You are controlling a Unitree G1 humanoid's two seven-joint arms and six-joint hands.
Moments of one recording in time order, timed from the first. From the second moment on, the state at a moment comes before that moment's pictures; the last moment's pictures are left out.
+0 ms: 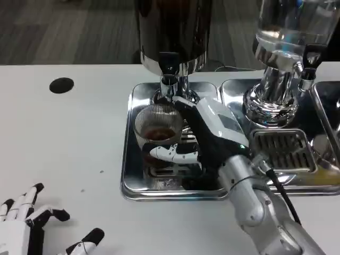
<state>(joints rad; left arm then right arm) 0.54 0.39 -0.07 0.00 0.81 -0.14 0.58 -0.37 -0.10 0.43 0.33 -0.62 0.06 -0.14</state>
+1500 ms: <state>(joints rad) 0.54 0.39 -0.06 0.02 0.79 -0.15 0.58 -0.40 -0.09 0.46 0.39 -0.66 0.05 -0.17</state>
